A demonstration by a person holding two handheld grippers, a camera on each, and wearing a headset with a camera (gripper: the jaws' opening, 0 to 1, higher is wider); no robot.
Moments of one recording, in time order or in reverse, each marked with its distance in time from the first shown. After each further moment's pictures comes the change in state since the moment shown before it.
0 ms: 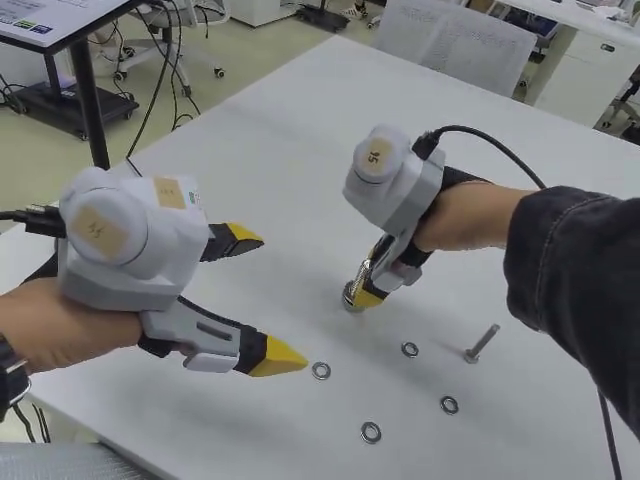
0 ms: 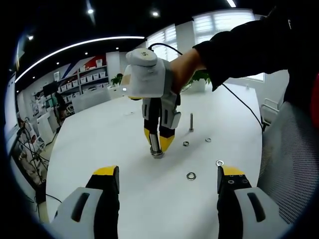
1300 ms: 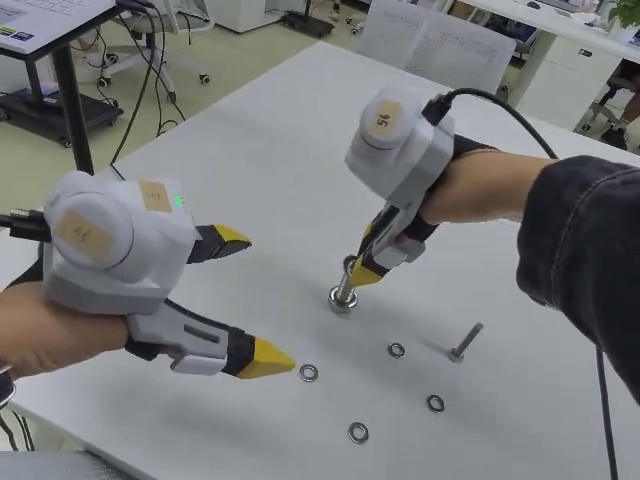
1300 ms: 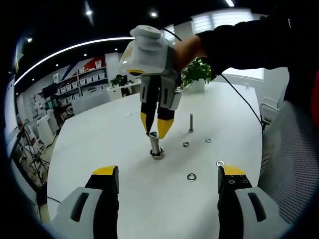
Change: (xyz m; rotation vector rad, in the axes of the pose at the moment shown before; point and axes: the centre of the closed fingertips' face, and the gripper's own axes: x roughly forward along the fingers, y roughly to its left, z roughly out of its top) left arm 0.000 0.000 0.003 0.014 -0.002 -0.002; right arm -0.048 0.002 0.011 -0.036 -0.044 -0.031
